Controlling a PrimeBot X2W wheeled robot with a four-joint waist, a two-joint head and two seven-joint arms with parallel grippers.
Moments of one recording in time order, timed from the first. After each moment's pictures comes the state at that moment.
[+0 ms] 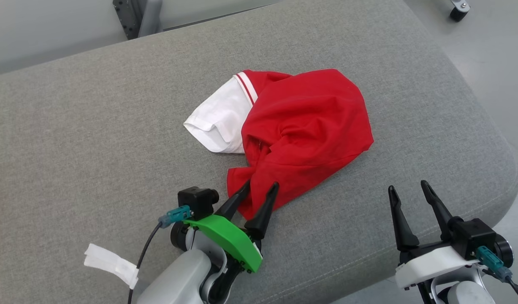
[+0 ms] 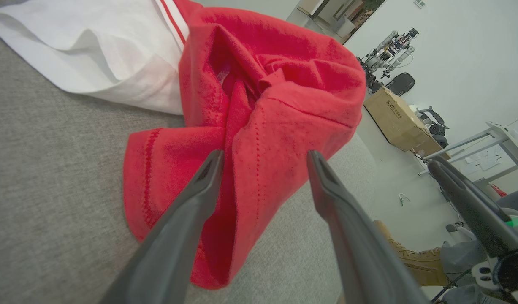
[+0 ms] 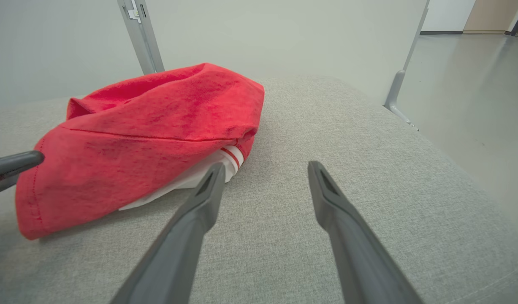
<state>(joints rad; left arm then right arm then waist) -0.45 0.07 -0.78 0.56 -0.90 -0.13 -0.24 -0.02 -0.08 0.04 0.13 0.12 0.13 -0.26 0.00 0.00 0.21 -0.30</state>
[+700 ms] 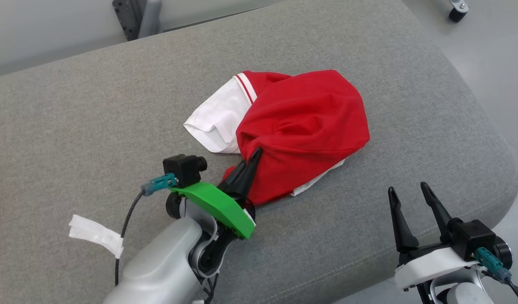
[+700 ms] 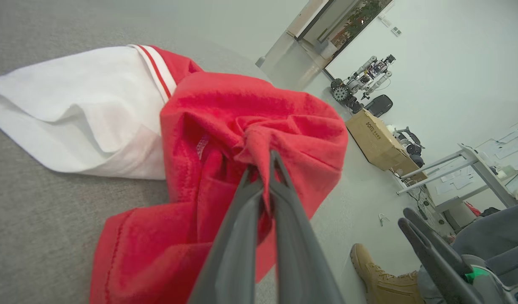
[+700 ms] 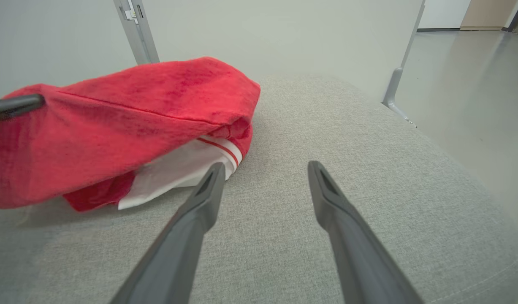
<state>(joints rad) -0.59 0.13 -0.89 0.55 -1.14 -0.13 -0.26 -0.01 -0.07 0.03 0.13 0.12 0.13 -0.26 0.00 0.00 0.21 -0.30</state>
